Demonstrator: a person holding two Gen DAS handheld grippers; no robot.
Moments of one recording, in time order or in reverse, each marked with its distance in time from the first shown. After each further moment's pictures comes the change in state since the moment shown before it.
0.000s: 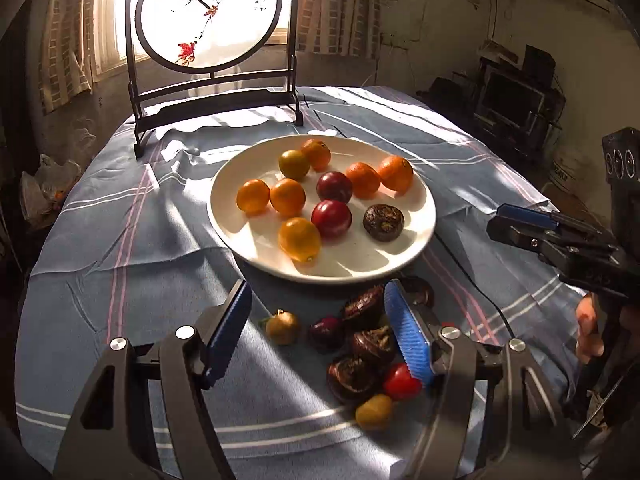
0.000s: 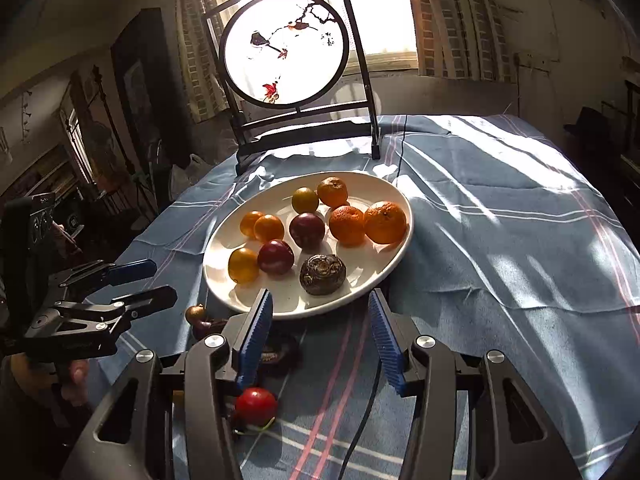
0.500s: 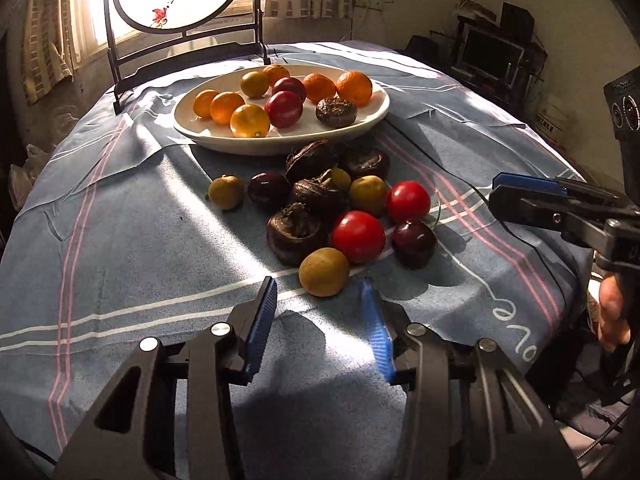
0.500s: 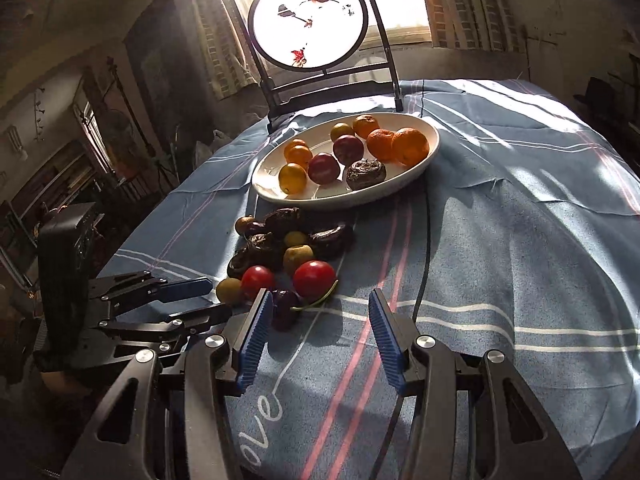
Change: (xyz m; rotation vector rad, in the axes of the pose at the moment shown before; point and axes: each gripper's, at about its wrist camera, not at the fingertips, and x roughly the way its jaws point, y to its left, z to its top) left arm 0.011 -0.034 -0.076 0.056 0.096 -0.016; right arm -0.019 0.030 -0.070 0.013 0.079 0.073
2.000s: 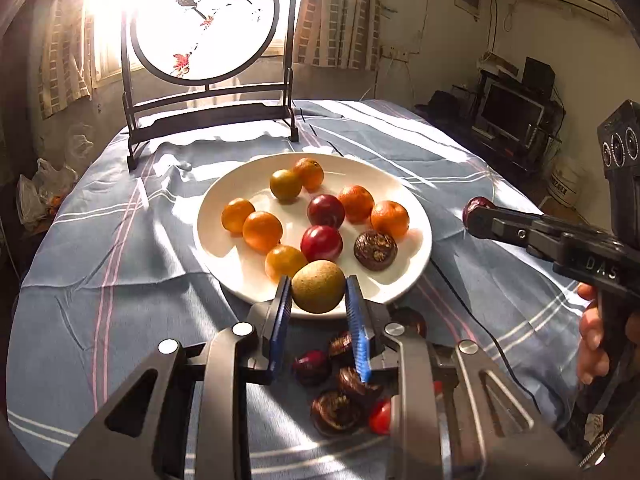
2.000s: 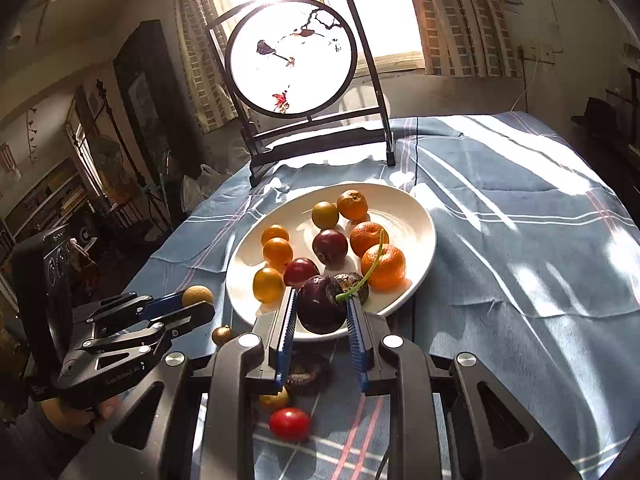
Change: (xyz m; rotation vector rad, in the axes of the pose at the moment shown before) left arm 0.003 0.036 0.110 -0.091 -0.148 0.032; right arm 0.040 -0.024 0.122 0.016 -0.077 -0.040
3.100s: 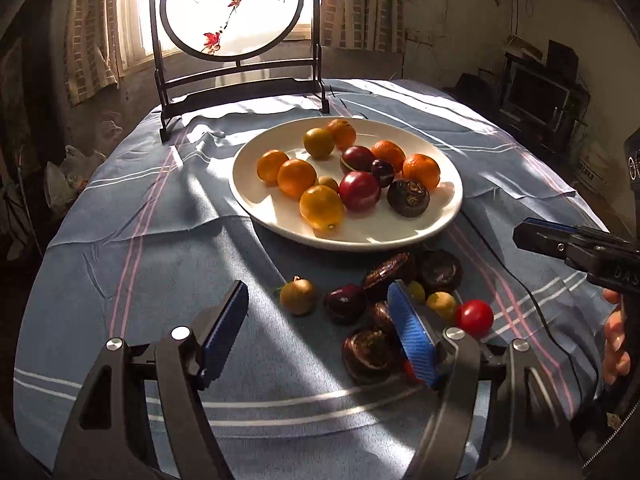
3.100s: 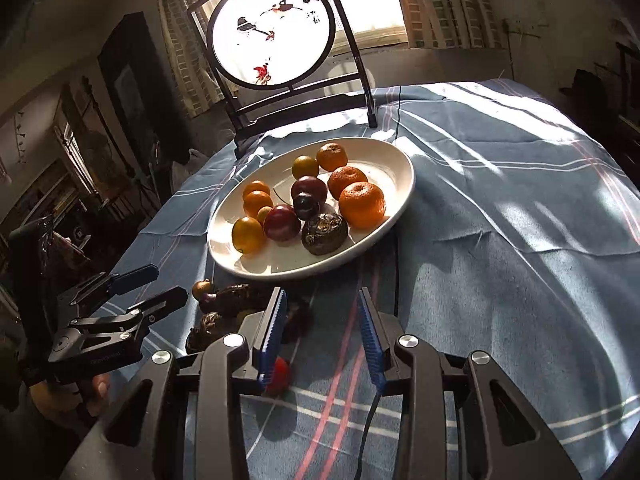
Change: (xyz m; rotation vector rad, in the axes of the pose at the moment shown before) left arm -0.016 0.002 -0.058 -0.006 0.054 0.105; right arm -0.020 -0.013 -0.072 0.068 0.068 -0.002
